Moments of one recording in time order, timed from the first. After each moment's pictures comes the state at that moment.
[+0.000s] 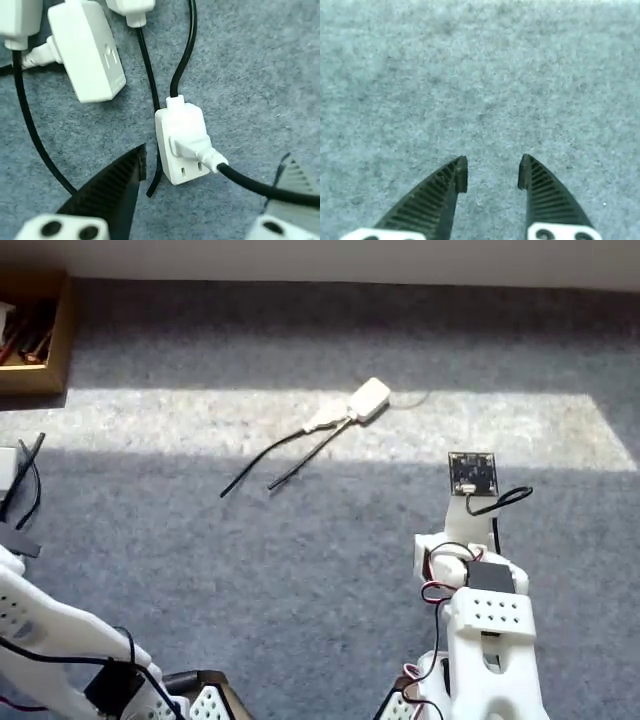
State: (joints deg) left arm -61.1 34.2 -31.9 96.1 -56.8; right arm 0.1 -52.3 73.1 47.0 6.5
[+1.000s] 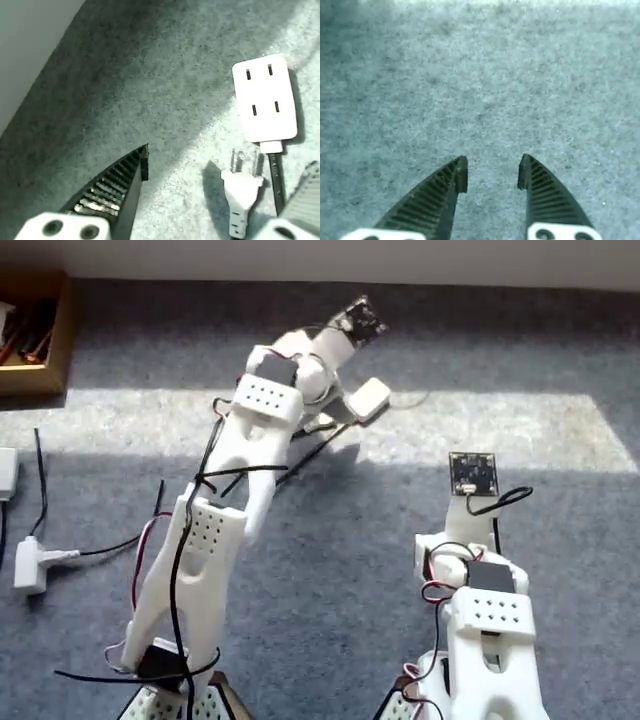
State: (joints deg) left arm 12.4 60.3 -63.3 57.8 -35.2; right arm 0.3 -52.3 73.1 47.0 6.5
